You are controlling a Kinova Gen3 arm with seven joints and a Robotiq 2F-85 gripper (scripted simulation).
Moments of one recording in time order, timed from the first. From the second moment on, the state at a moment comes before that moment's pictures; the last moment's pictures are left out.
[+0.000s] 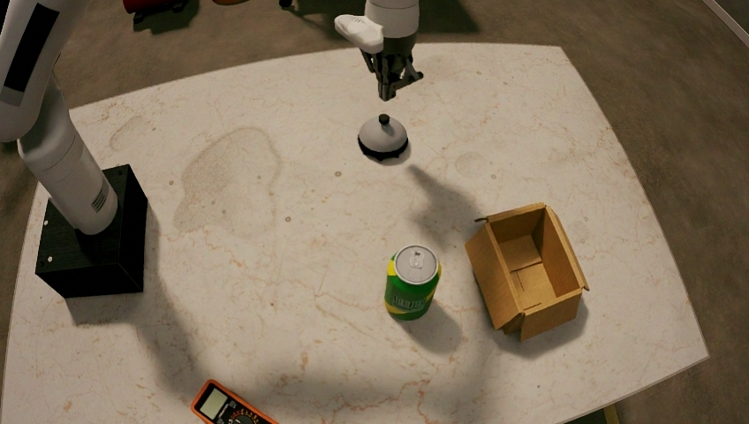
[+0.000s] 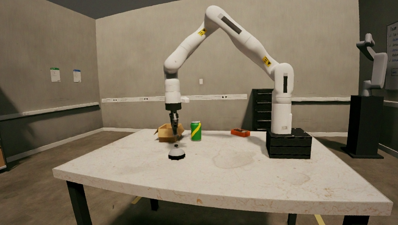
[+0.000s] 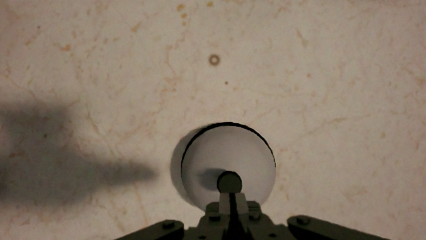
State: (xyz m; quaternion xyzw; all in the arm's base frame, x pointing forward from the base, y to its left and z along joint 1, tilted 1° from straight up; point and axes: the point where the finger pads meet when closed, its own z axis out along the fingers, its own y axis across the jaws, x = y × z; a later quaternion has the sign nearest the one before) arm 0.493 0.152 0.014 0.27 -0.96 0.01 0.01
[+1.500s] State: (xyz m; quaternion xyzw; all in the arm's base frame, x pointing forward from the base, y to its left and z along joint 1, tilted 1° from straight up) arm 0.495 0.150 -0.020 0.27 -0.96 0.01 0.01
